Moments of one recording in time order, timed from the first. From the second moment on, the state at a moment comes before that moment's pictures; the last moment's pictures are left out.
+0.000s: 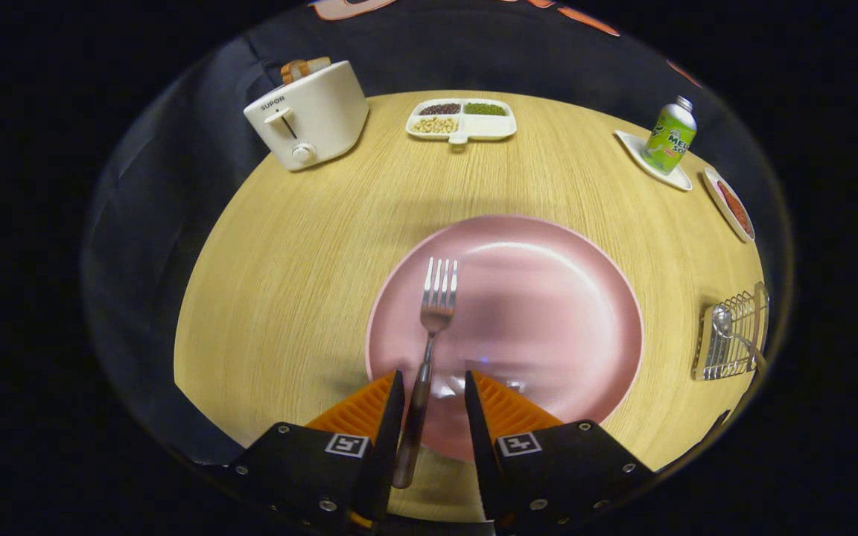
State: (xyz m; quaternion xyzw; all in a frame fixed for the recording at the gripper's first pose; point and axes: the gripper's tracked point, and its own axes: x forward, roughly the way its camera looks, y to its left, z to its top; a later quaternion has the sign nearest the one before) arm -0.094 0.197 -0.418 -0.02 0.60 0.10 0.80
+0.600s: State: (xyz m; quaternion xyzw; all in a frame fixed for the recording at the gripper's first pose) arm -0.089 0.149 -0.381 0.03 0.61 0.05 0.79
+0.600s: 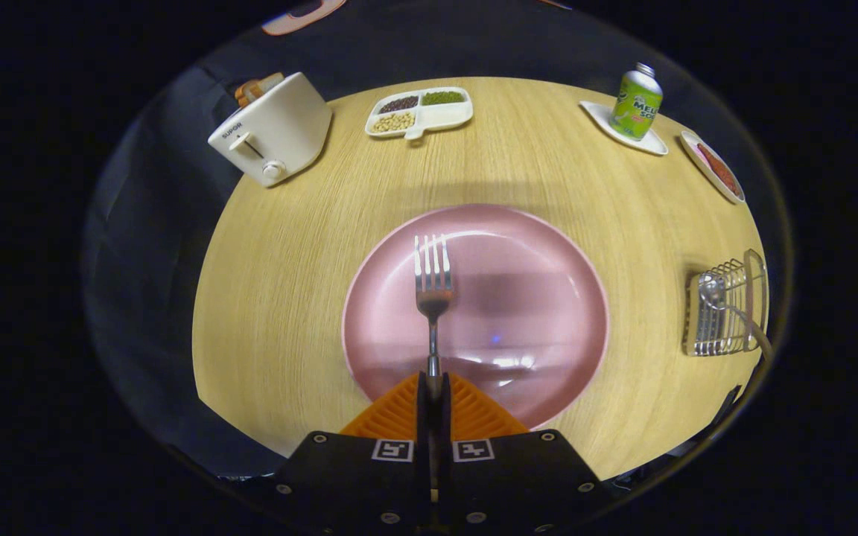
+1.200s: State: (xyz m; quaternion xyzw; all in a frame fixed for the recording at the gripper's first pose) arm -0.103 -0.007 -0.319 0.04 0.54 -0.05 0.84
